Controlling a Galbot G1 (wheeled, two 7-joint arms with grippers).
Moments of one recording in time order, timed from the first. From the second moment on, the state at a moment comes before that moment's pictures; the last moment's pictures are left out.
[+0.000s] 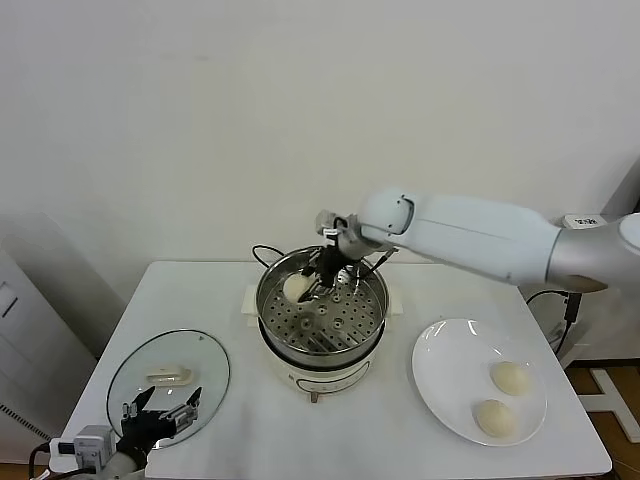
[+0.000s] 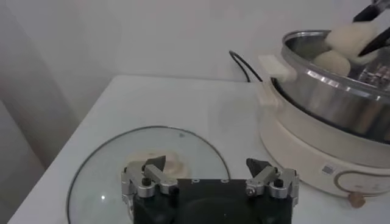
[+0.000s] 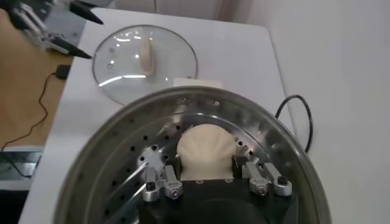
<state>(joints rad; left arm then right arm) 1.74 -0.95 -0.56 -2.28 -0.72 0.44 -0.35 0.53 1.13 -1.35 1.28 0.88 -0.42 -0.69</state>
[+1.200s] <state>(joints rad) 1.75 -0.96 -0.57 -2.29 -0.73 0.44 -0.35 0.85 0.85 -1.53 1.41 0.75 -0.30 -1.00</state>
